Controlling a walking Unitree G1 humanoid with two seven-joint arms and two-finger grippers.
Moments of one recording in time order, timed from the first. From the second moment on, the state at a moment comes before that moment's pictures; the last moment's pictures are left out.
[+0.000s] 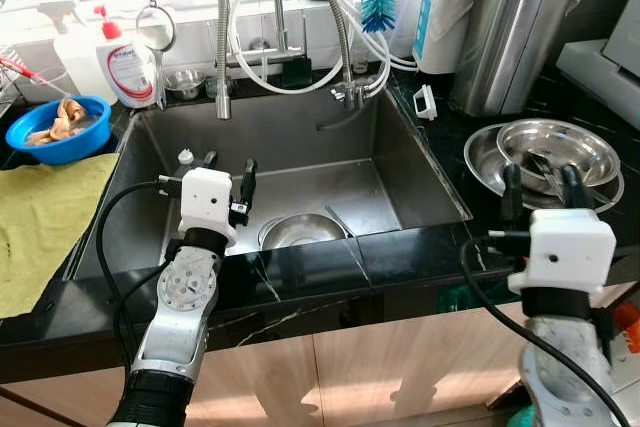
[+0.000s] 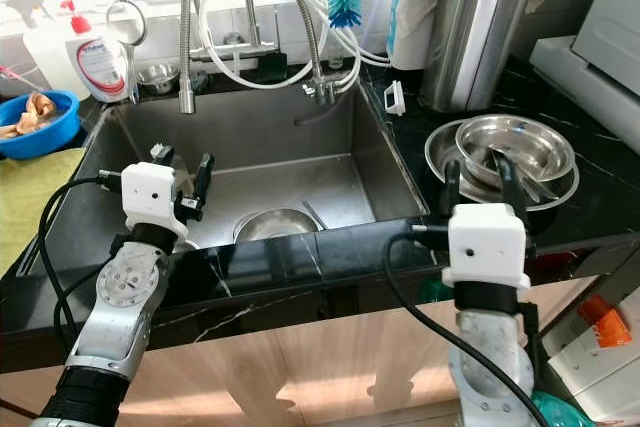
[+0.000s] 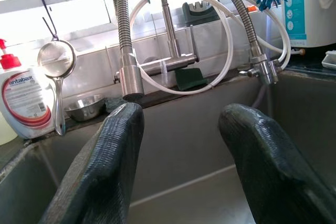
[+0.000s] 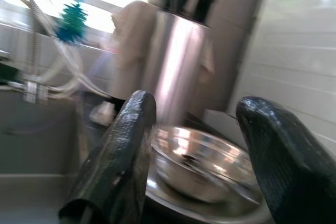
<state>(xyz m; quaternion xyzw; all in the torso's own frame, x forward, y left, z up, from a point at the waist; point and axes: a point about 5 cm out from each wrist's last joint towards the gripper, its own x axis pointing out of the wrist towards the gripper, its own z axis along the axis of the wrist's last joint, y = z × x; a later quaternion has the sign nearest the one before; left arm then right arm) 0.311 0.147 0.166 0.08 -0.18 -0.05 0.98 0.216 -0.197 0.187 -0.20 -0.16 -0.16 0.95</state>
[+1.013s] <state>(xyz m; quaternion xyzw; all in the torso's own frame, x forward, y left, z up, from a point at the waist) 0.310 0.146 0.165 0.08 -0.18 -0.06 0.98 0.232 -0.200 0.184 -0.06 -0.13 -0.09 0.99</state>
